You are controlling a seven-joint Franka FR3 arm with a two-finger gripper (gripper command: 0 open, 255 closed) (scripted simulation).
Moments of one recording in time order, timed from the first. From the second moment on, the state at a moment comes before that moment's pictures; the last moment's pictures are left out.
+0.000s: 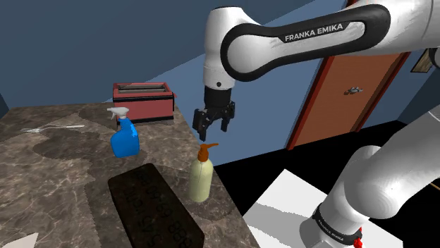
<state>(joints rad) 0.03 -0.30 0.38 -2.23 0.13 1.90 0.40</state>
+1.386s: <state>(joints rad) 0.04 -0.14 0.44 -2.25 0.09 2.07 0.49</state>
